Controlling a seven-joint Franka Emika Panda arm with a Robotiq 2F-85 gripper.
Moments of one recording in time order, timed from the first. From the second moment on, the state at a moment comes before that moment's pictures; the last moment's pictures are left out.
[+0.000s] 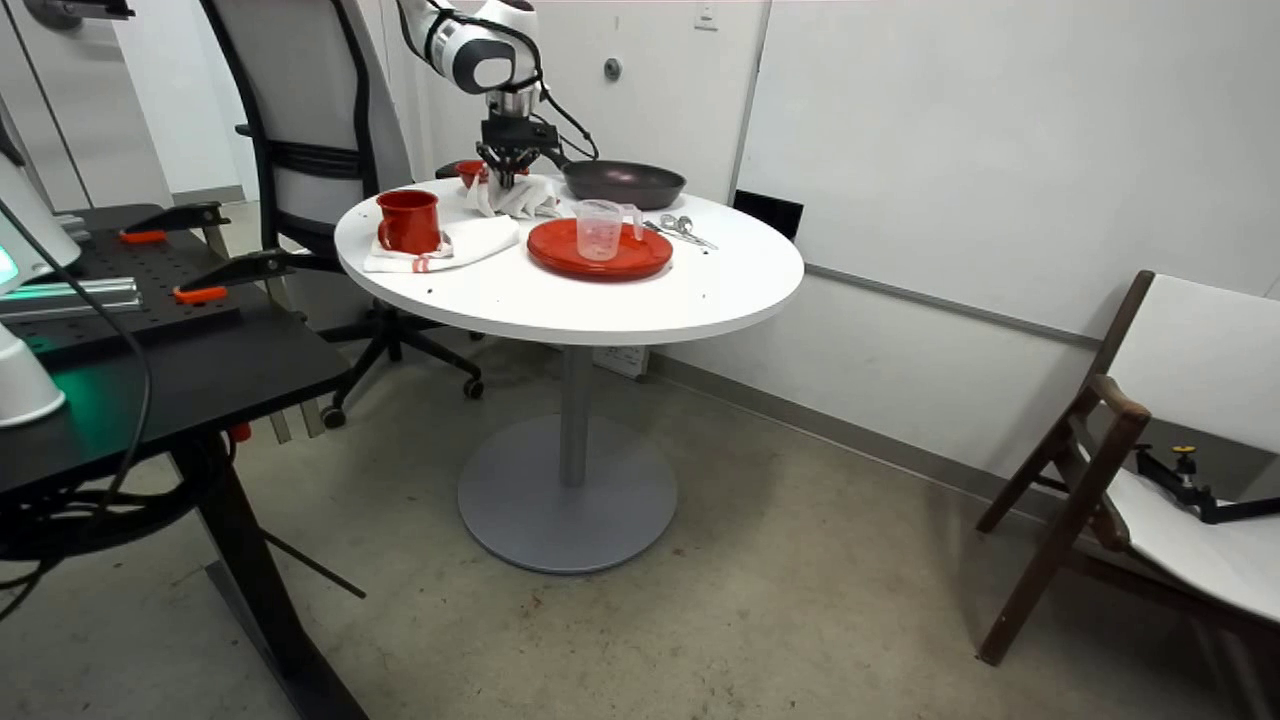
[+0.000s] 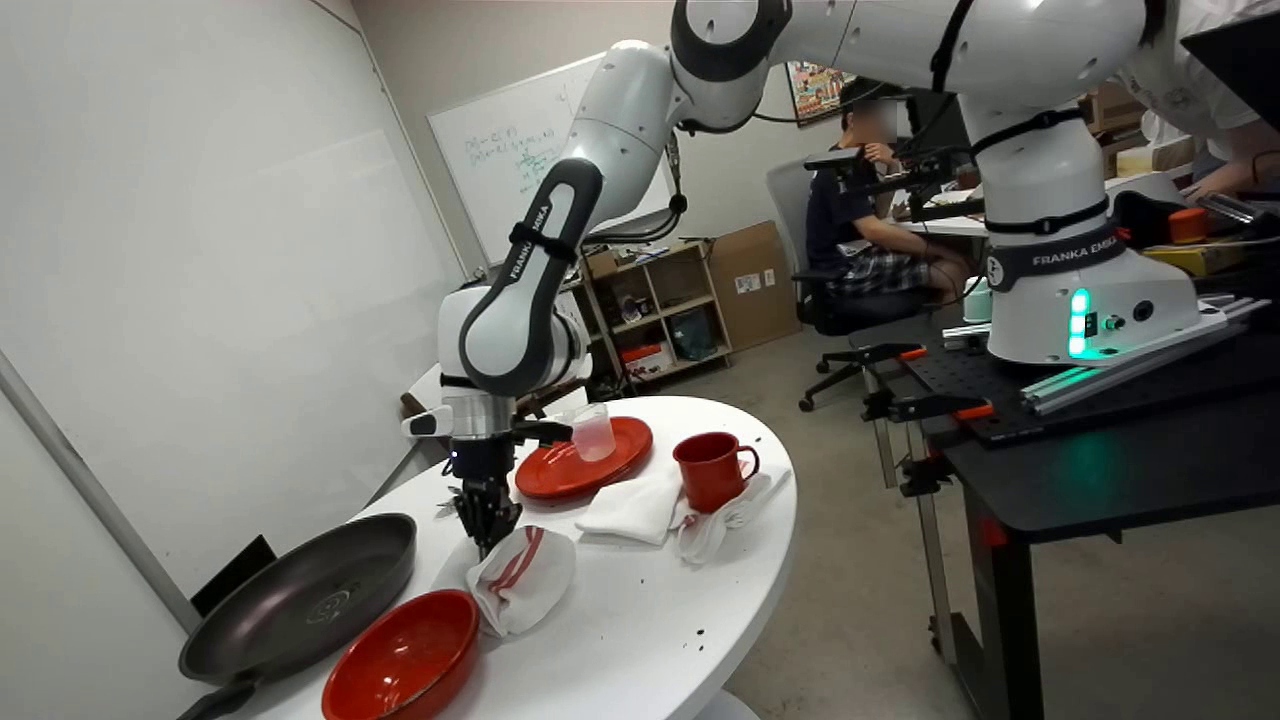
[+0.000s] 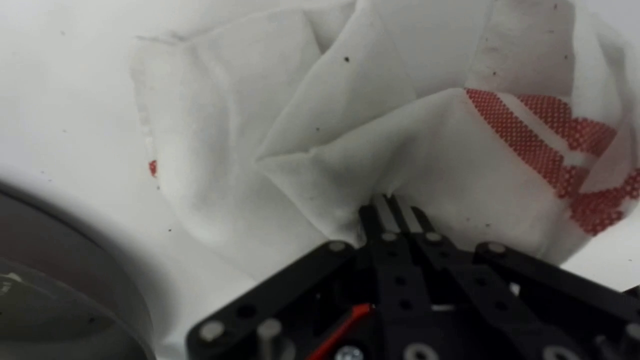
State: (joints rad) arm -0.12 1.01 0.35 -1.49 0.05 2.71 -1.03
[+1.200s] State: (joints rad) arm -0.06 1.18 0.31 -1.20 -0.07 2.70 -1.25
